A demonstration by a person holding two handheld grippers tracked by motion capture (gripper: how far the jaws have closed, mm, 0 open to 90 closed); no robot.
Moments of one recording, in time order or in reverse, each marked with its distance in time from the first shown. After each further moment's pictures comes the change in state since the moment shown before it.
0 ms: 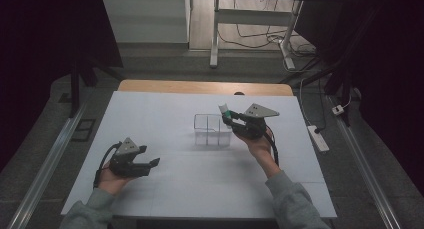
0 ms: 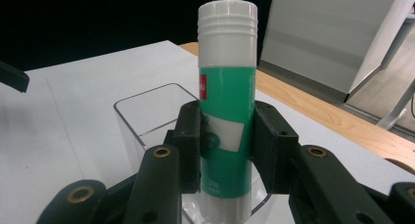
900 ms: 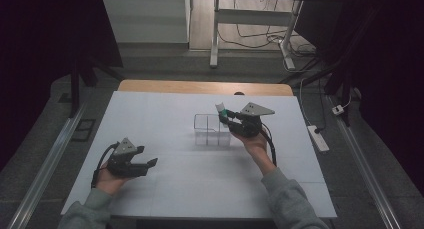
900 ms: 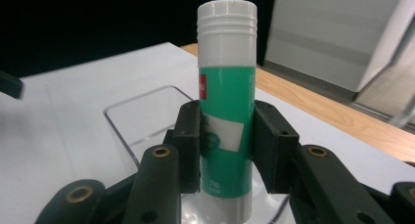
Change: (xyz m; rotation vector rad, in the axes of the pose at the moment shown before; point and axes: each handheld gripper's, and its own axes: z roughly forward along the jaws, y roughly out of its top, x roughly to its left) left arm 0.006 -0.005 -0.002 0.009 0.007 -0.008; right arm -0.002 -0.005 0.016 -0.006 -0.001 0.017
